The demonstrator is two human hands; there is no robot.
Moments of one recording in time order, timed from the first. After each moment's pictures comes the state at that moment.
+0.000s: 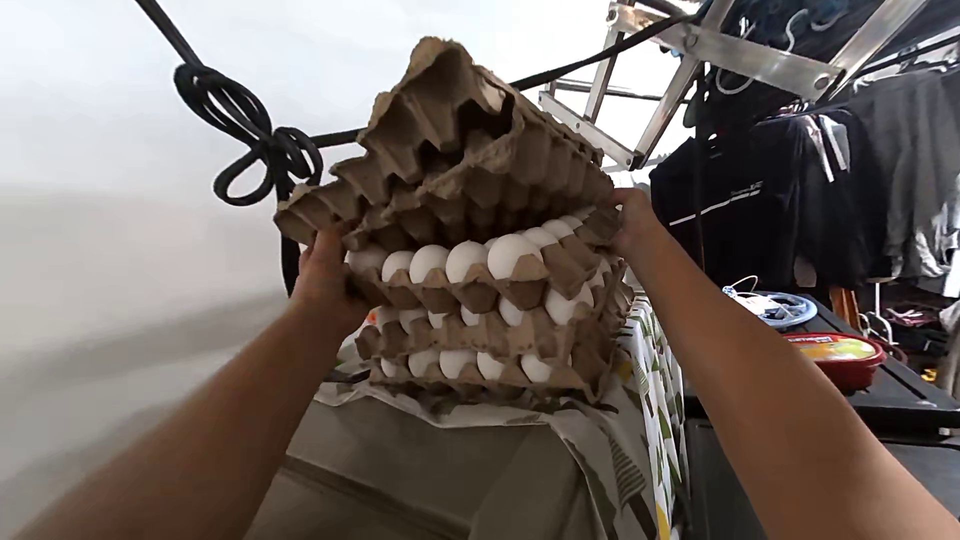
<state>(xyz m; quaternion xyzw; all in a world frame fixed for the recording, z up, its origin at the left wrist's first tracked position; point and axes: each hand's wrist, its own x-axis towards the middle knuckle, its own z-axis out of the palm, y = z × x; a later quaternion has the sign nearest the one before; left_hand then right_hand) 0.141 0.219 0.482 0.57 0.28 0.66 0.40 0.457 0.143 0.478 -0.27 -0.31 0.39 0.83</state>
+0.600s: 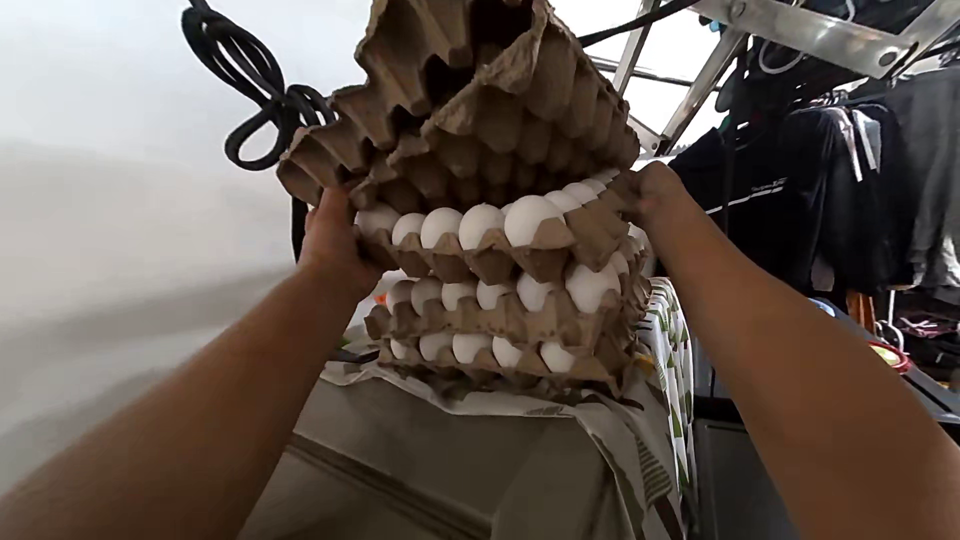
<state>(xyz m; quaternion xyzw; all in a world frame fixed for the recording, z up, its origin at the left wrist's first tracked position) 0.148 0.218 0.492 0.56 0.23 0.69 0.40 0.449 0.143 0.497 -0.33 -0.29 0.31 0.84</state>
